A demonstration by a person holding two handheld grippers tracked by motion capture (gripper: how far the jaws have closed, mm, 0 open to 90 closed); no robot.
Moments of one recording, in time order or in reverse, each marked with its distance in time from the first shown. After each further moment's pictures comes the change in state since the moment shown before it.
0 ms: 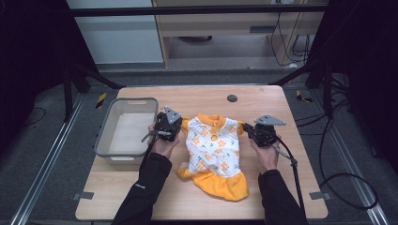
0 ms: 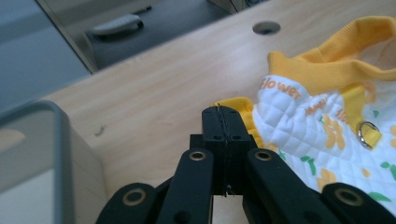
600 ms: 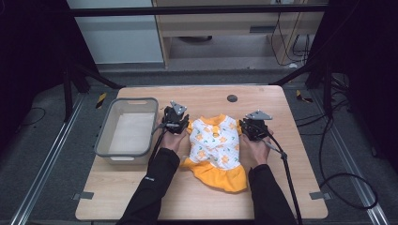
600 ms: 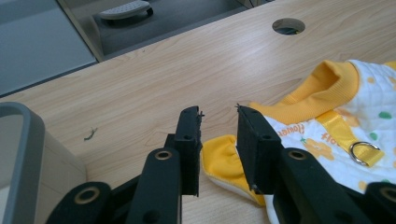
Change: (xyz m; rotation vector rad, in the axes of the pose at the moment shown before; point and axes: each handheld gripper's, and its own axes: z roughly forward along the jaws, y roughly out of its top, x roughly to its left) left arm -0.002 0.005 0.038 0.053 0.004 -0.082; right arm 0.001 0.001 0.040 0.069 -0.157 -0.039
